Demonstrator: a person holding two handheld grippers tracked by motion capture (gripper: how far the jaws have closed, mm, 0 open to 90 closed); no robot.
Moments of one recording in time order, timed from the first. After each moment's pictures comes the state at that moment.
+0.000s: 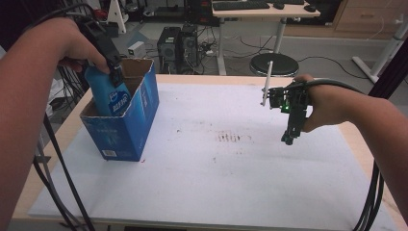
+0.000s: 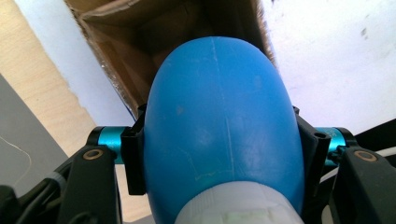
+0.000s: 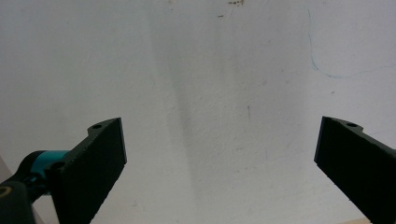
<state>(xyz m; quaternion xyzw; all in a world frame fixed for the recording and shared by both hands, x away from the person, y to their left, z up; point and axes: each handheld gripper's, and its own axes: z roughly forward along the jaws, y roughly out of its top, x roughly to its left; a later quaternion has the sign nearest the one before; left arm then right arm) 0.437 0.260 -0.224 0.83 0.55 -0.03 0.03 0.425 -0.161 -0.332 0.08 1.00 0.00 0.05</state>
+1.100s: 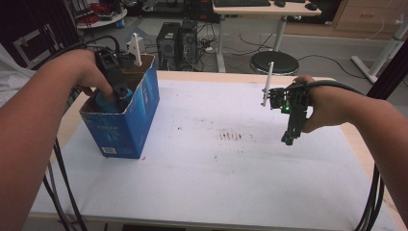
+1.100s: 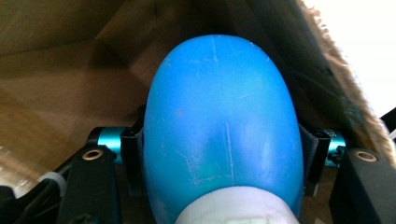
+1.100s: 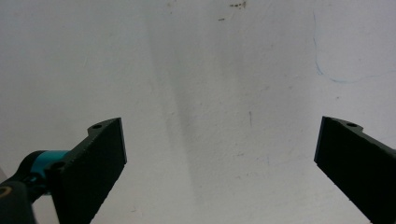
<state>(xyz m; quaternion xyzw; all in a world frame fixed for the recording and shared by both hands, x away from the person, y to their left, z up) 0.437 0.251 -0.289 0.90 0.42 -0.05 0.01 0.429 -0.155 -0.338 0.08 1.00 -0.01 0.04</state>
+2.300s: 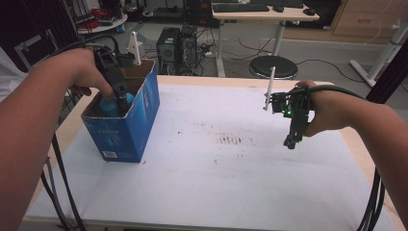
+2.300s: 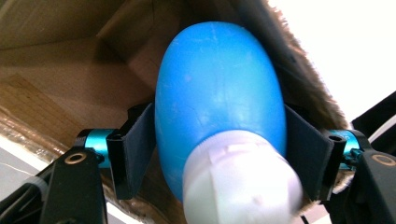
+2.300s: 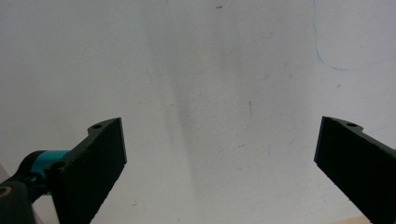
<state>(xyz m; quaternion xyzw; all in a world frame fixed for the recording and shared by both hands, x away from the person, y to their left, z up) 0.434 0.249 -0.269 0.90 0.43 -0.05 0.01 0.428 -0.162 -0.338 0.08 1.00 -0.02 0.05</state>
